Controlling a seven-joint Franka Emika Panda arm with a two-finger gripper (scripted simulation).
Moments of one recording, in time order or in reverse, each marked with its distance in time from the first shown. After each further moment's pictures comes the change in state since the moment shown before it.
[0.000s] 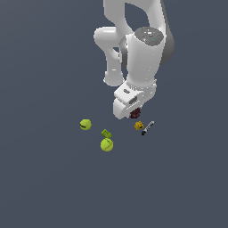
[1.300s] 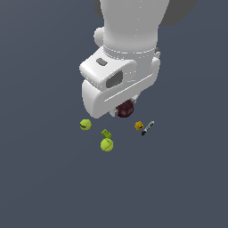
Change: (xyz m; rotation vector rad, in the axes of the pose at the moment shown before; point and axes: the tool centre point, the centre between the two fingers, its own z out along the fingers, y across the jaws) arm 0.043 0.111 -0.146 -0.004 -0.002 0.002
